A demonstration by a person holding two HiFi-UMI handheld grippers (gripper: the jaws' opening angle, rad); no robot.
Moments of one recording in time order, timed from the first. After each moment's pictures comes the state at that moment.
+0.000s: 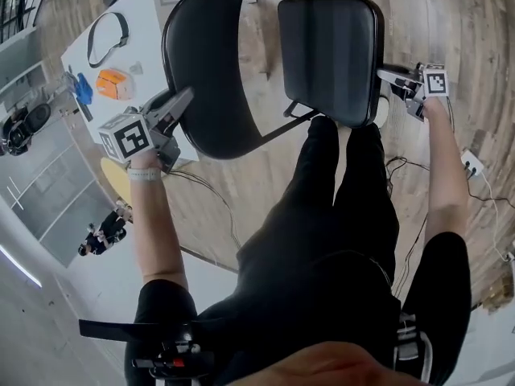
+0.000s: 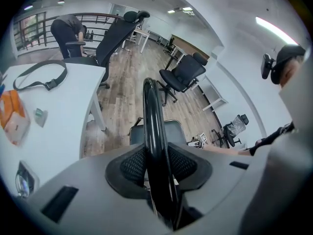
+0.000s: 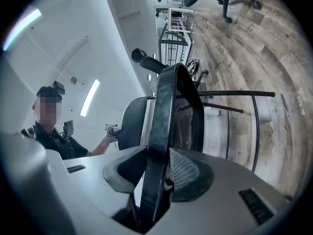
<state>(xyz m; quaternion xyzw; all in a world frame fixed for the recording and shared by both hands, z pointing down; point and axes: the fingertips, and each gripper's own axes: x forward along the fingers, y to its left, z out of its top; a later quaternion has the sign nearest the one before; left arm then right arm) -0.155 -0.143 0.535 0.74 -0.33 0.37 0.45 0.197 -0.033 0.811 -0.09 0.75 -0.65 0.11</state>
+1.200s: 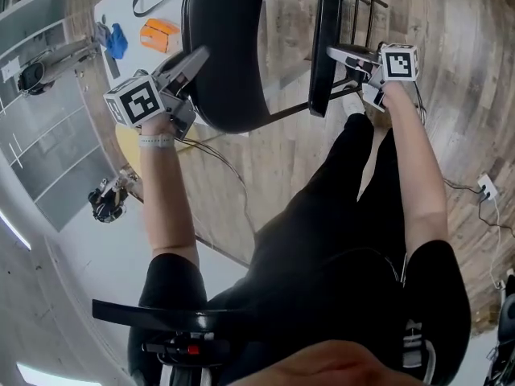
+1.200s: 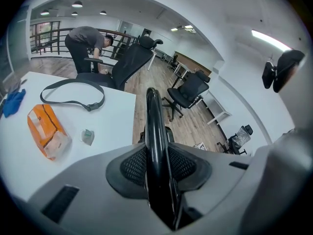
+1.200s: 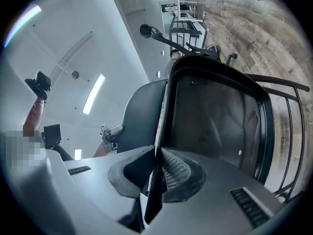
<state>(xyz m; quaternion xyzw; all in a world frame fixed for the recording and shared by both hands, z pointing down) -0.292 -0.186 0.467 0.76 -0.39 0.29 0.43 -0.122 -0.129 0.649 -0.04 0.76 -0.63 0.17</state>
